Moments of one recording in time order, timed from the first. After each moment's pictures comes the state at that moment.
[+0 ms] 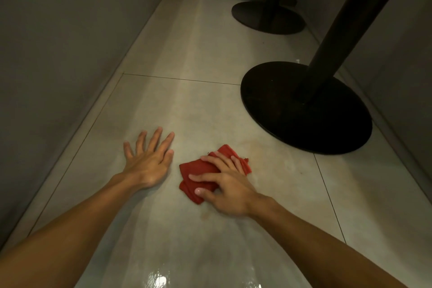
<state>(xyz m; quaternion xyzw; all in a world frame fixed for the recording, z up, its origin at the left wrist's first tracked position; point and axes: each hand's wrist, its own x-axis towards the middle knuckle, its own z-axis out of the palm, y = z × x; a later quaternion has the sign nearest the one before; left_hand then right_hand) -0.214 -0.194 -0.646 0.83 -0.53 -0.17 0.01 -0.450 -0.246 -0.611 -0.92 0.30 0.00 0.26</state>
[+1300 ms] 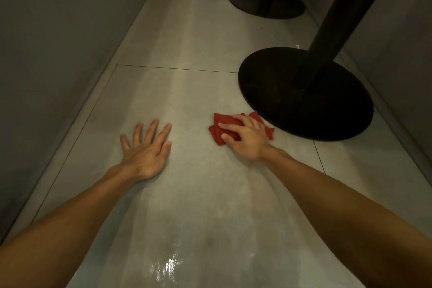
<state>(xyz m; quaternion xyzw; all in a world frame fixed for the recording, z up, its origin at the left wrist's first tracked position) -0.215 -0.192 -0.648 0.83 -0.53 -0.15 0.01 -0.459 -0.338 -0.617 -0.88 0.43 0.00 0.22</state>
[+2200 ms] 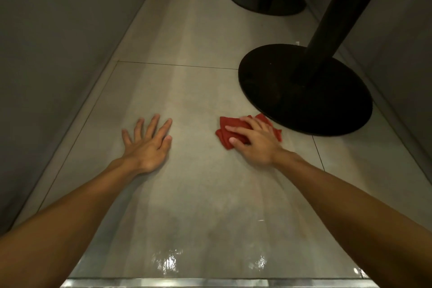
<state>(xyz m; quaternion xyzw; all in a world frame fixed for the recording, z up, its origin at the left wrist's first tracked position) -0.214 -0.192 -0.649 0.83 -0.53 -0.16 0.01 -0.489 -0.324 -0.611 -0.88 0.43 0.03 0.21</state>
